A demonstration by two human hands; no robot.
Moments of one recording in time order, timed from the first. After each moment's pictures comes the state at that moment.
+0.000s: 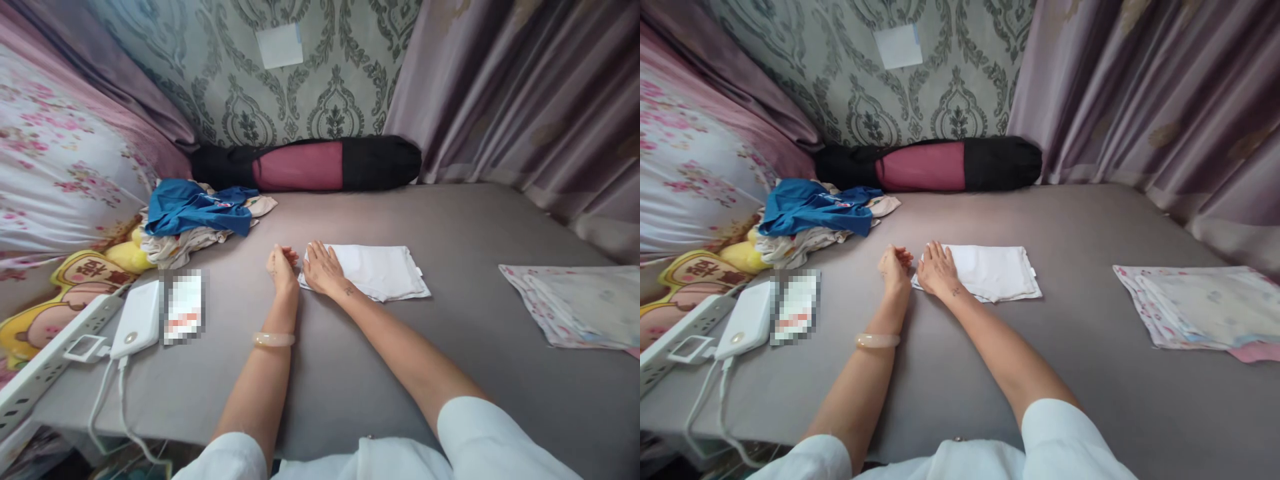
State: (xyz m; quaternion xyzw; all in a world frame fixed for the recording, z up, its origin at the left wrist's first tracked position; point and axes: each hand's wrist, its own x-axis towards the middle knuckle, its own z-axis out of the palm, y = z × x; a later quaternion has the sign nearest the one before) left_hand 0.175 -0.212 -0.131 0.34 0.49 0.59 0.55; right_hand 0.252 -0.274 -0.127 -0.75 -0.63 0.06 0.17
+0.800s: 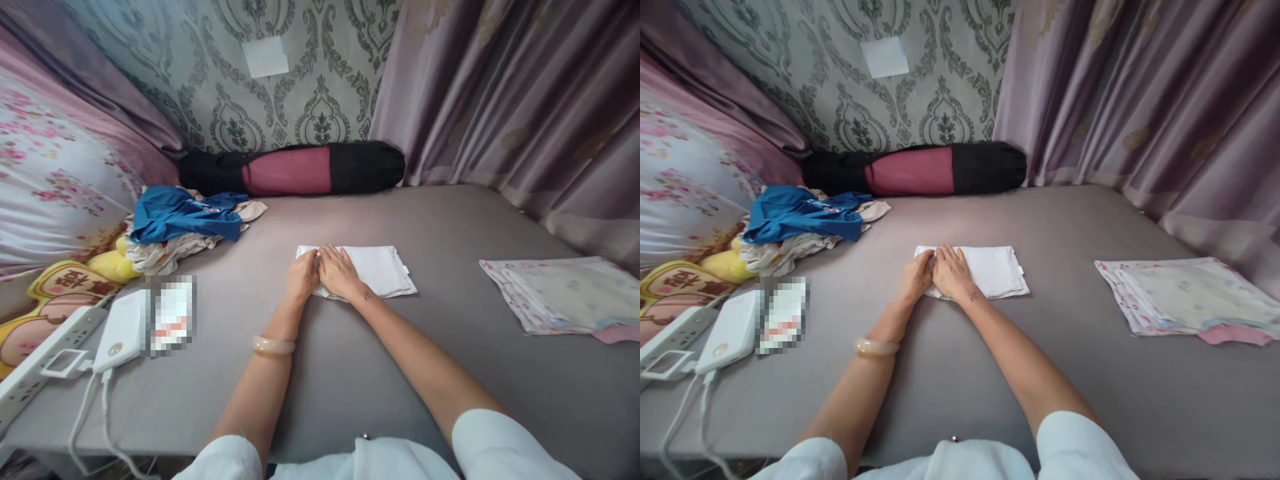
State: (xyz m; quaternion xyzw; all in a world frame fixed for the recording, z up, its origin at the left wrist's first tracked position) left_hand 0.190 -0.231 -0.153 0.83 0.32 0.34 0.30; right_hand 0.294 -0.311 -0.122 -0.76 -0.63 0.01 0.16
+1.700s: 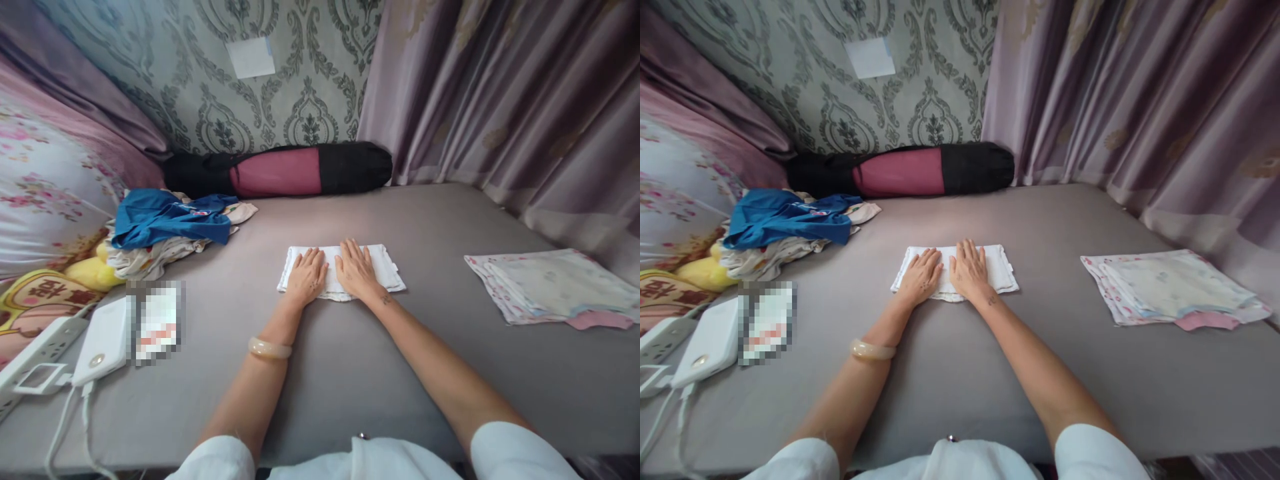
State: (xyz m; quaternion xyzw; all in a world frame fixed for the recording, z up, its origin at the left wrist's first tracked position) left_hand 0.207 -0.260 -0.140 0.93 0.30 0.18 0.12; right_hand 0.333 -0.344 -0.126 -0.83 -0.54 -0.01 0.17
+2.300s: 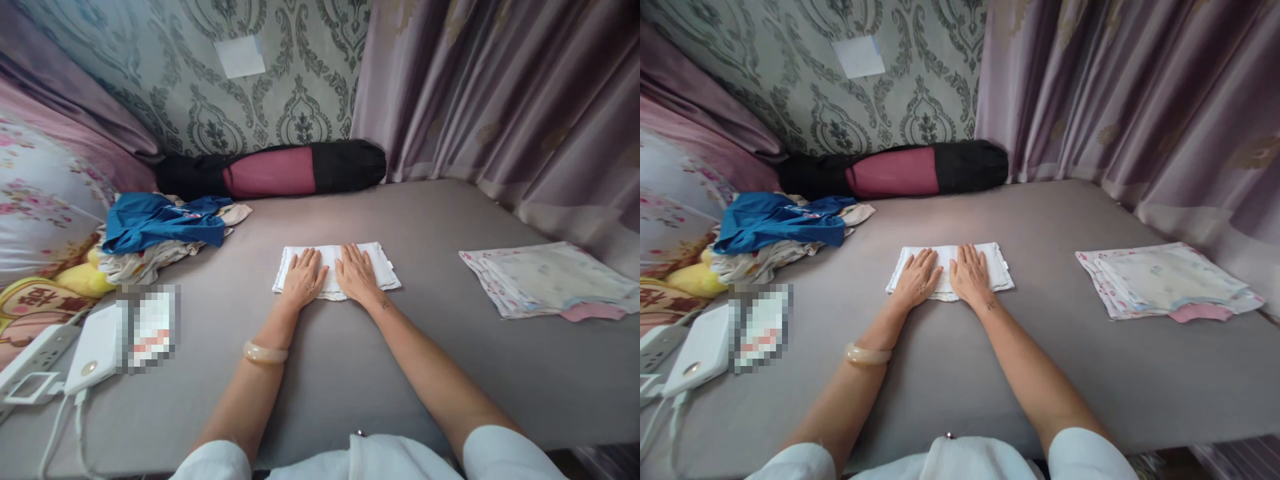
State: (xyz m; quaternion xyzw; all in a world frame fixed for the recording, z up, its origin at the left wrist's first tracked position) left_hand 0.206 -0.265 -0.138 0.94 0.28 0.17 0.09; right_hand 0.339 -0.357 -0.138 -0.83 -0.52 -0.02 0.17
